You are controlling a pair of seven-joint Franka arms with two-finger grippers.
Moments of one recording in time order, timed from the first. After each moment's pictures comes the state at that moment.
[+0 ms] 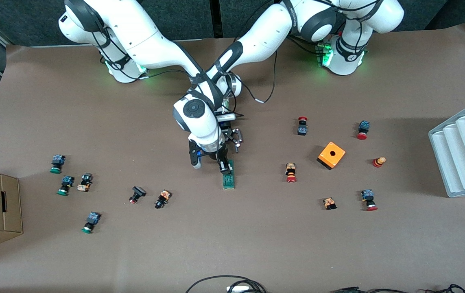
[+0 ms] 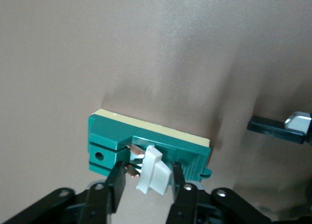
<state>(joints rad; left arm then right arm) -1.09 1.00 -0.12 -1.57 1.67 1.91 -2.51 0.80 0.65 -0.07 -1.85 0.11 2.83 2.03</state>
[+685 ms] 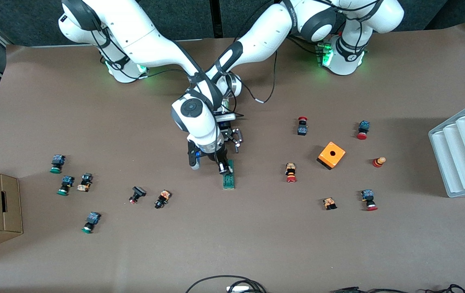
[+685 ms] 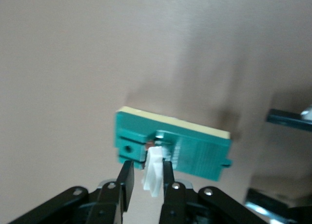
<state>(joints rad) -1.09 1.00 -0.12 -1.57 1.67 1.91 -2.51 0.78 0.63 -0.08 -1.81 0.11 2.83 2.04</state>
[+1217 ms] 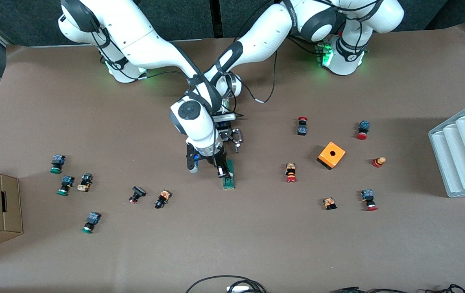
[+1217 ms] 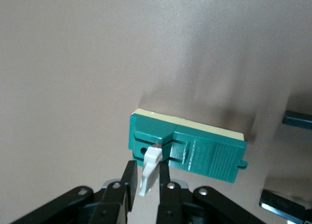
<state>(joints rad) -1.09 1.00 -0.12 -1.57 1.67 1.91 -2.51 0.77 0.64 -0.08 -1.80 0.11 2.83 2.04</state>
